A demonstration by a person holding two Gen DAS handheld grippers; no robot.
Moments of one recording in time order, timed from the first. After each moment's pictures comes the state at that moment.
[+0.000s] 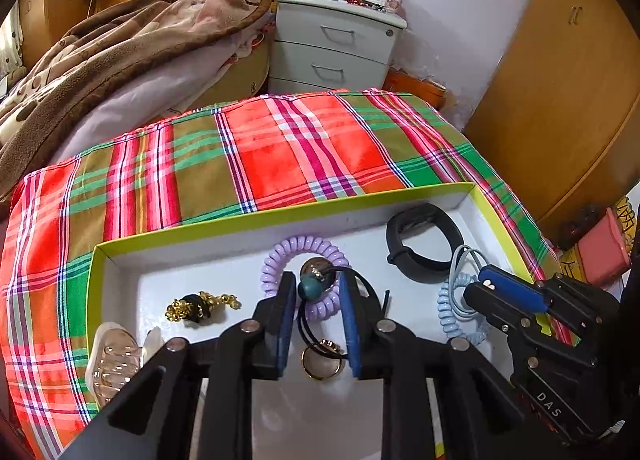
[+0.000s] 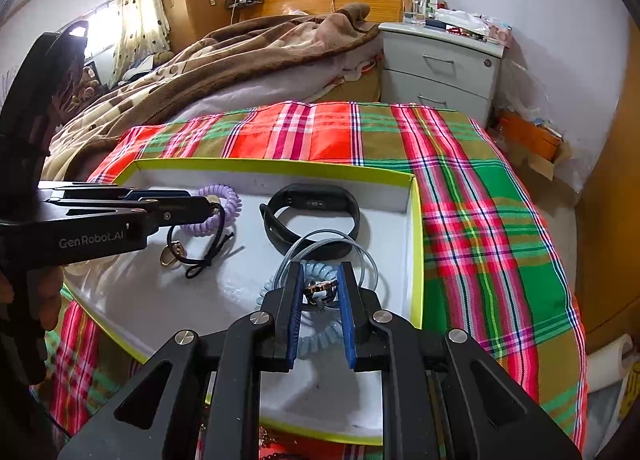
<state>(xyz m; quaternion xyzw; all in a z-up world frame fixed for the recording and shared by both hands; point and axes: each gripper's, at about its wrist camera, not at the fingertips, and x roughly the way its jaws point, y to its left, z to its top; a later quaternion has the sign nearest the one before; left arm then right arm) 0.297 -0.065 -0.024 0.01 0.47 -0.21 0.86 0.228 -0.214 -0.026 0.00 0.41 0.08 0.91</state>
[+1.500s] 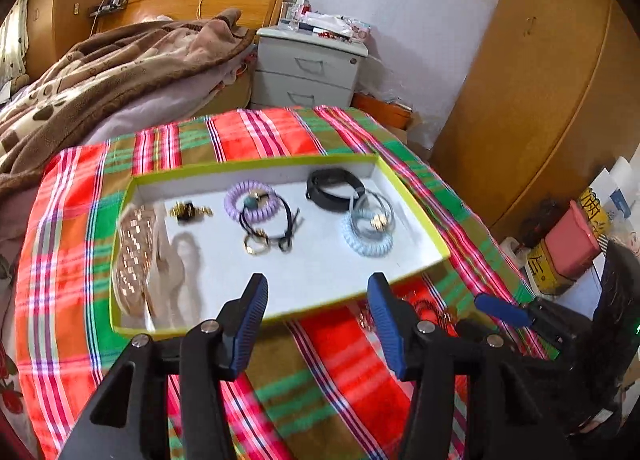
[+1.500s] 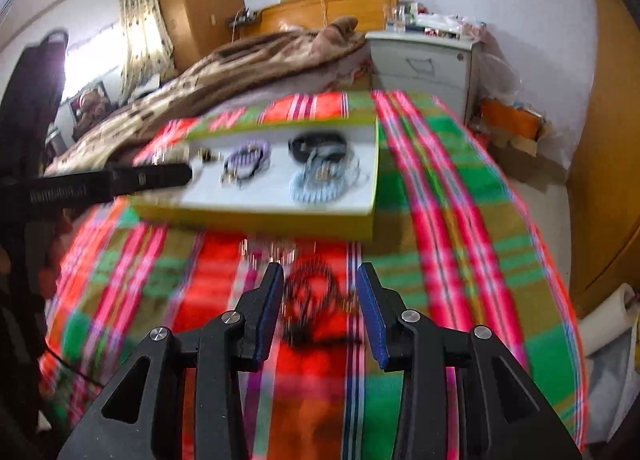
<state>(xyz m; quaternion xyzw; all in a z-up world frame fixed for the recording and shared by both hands) 0.179 -0.053 0.014 -0.01 0.42 -0.24 0.87 0.094 -0.227 -0.019 0.04 0.40 0.09 0.91</state>
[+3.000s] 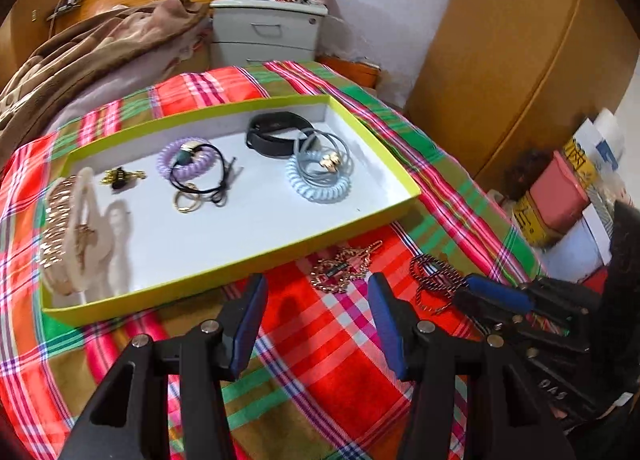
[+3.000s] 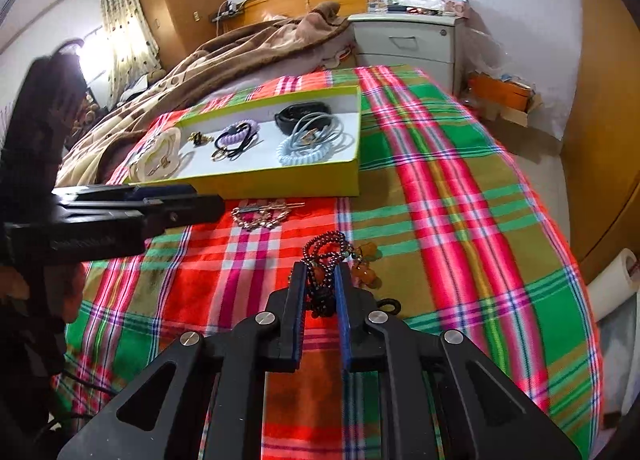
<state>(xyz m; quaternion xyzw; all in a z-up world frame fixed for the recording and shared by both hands) 0.166 -0.094 -0.017 0.04 0.46 -0.29 0.84 0.073 -0.244 -0.020 0.07 0.41 0.06 0.91</state>
